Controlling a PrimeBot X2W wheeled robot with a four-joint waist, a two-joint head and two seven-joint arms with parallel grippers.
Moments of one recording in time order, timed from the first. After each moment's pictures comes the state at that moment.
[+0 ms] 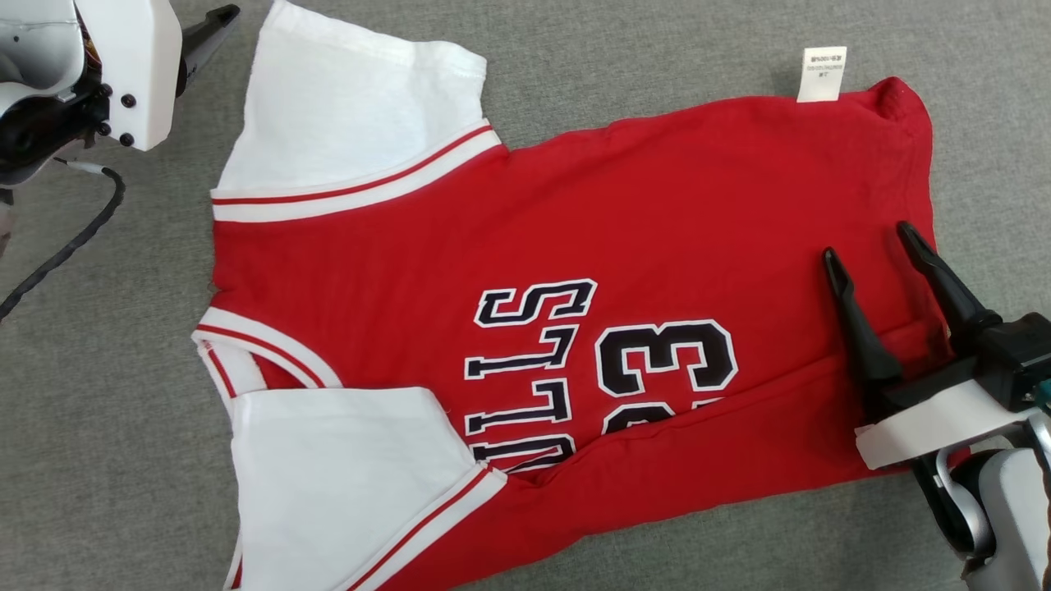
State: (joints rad) left arm -1.20 0.58 -0.70 0.41 -0.80 -0.13 0.75; right arm -0.25 -0.32 0.19 0.07 0.19 0.13 -0.09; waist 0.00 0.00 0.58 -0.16
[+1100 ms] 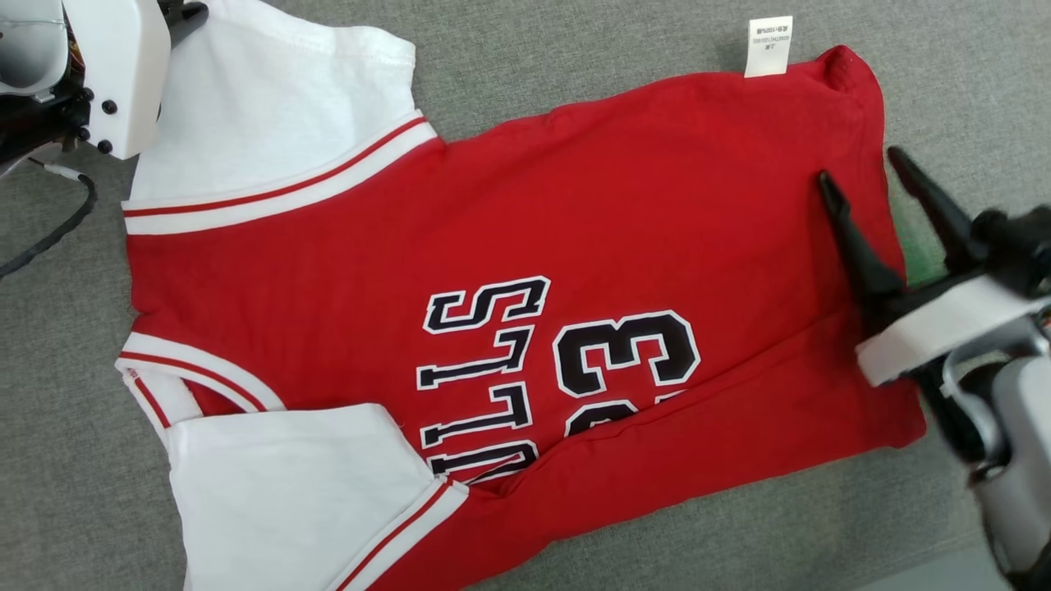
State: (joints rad) left arm -1.32 0.68 -0.96 0.38 -1.00 -0.13 0.72; right arm -0.45 -0.35 0.27 0.17 0.35 0.13 -0.01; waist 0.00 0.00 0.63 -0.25
